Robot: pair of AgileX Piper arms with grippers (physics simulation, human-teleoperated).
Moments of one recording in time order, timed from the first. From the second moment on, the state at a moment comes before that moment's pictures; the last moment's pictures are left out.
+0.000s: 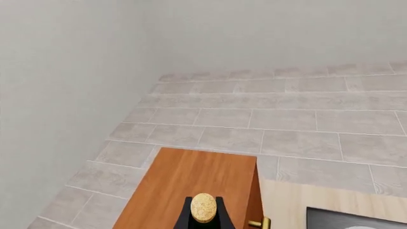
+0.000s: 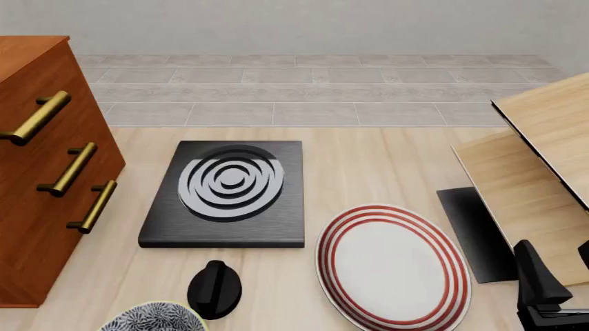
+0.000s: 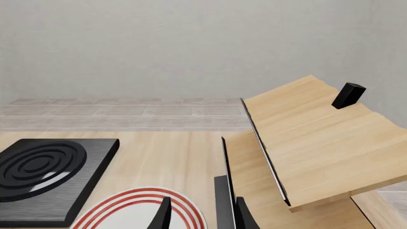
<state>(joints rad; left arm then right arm) 0.38 1.23 -1.81 0.78 0.25 0.00 0.00 -0.01 0.00 0.00</state>
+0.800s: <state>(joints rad) 0.42 1.23 -1.69 0.76 0.27 0.00 0.00 -0.01 0.00 0.00</state>
